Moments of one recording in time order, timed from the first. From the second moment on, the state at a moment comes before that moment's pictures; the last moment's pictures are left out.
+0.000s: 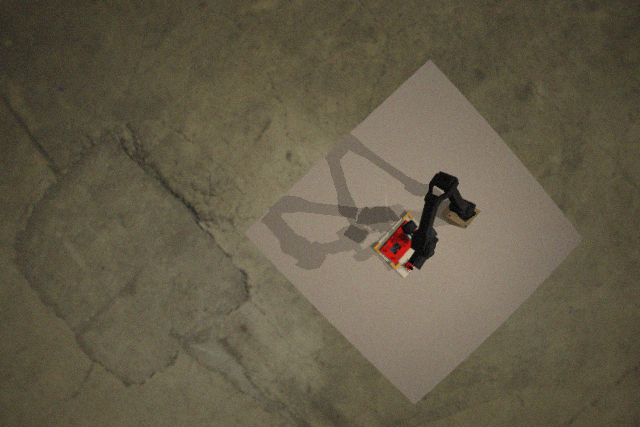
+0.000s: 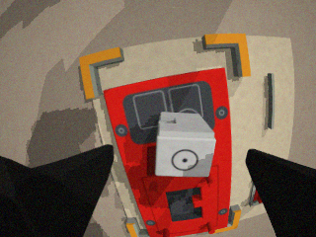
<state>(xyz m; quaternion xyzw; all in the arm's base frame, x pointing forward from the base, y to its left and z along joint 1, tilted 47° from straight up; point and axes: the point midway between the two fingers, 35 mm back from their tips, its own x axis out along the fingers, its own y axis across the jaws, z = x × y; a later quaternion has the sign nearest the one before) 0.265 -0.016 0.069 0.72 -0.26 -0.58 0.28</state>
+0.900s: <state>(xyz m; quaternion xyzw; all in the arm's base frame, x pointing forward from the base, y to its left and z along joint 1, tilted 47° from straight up) 0.264 -0.014 0.071 0.76 -0.38 -0.51 0.13</state>
